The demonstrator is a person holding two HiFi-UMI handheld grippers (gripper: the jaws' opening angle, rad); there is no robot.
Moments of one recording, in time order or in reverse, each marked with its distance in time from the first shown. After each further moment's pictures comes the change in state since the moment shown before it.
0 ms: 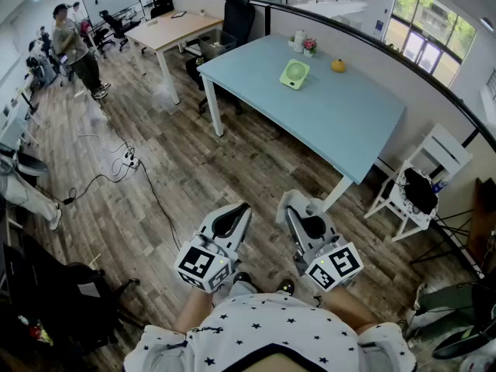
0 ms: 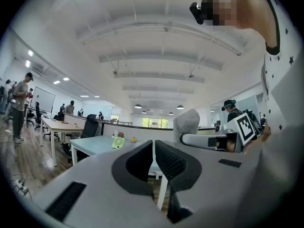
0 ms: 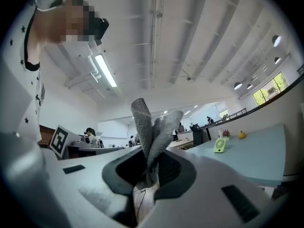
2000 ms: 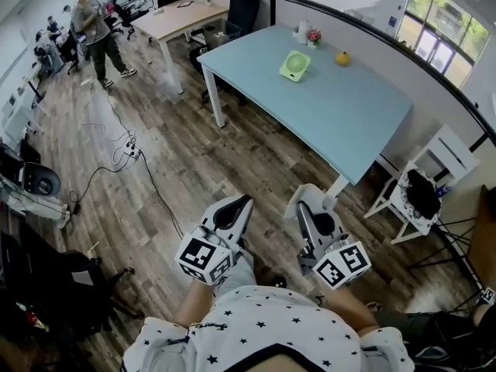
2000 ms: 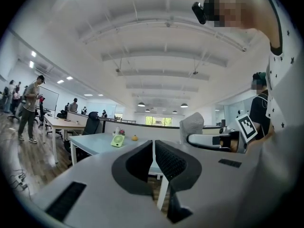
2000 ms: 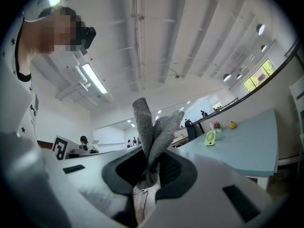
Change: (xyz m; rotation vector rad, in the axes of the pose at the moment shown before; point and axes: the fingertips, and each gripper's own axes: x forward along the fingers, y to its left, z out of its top) left arm 0.061 -0.016 -0.021 -0.019 0.019 0.047; right arm -0.031 -0.082 -0.008 0.143 -0.007 -0.042
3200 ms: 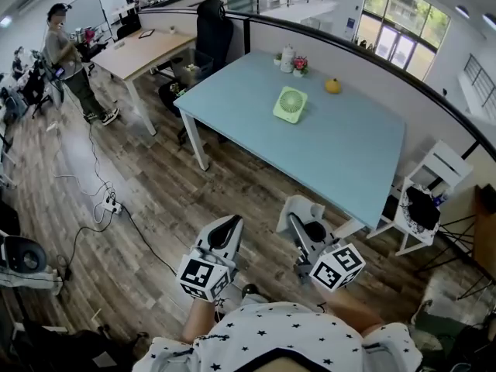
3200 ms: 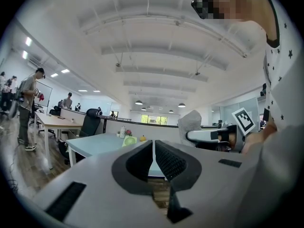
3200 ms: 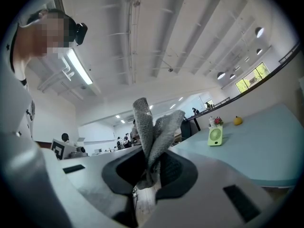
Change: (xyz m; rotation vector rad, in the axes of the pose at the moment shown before) left arm 0.085 0.228 0.013 -0.011 0.016 -0.092; right arm 0.230 -0.046 -0.019 0.006 0.041 -0.126
